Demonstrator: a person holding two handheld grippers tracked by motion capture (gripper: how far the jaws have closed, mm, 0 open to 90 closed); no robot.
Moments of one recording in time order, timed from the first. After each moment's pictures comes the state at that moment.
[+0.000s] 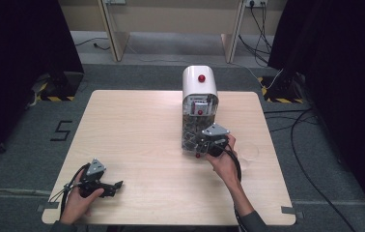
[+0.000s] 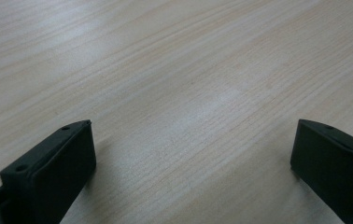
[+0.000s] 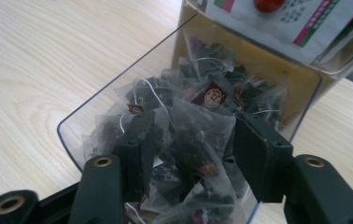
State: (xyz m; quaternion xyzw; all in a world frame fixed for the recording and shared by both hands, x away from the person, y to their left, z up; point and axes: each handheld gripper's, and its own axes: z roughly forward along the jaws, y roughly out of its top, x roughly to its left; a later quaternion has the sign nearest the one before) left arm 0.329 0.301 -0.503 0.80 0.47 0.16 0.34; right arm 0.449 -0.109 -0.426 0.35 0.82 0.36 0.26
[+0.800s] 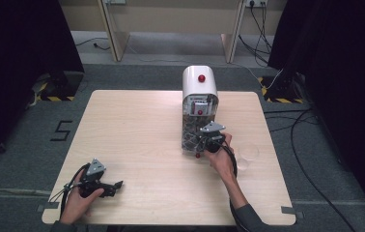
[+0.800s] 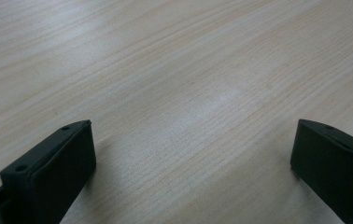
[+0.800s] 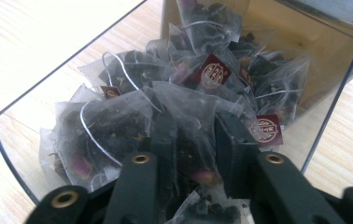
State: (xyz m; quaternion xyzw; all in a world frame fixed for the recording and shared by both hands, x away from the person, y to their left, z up) left arm 0.329 0.301 -0.503 0.80 0.47 0.16 0.34; right arm 0.473 -0.106 -0.449 0.38 0.83 0.33 0.23
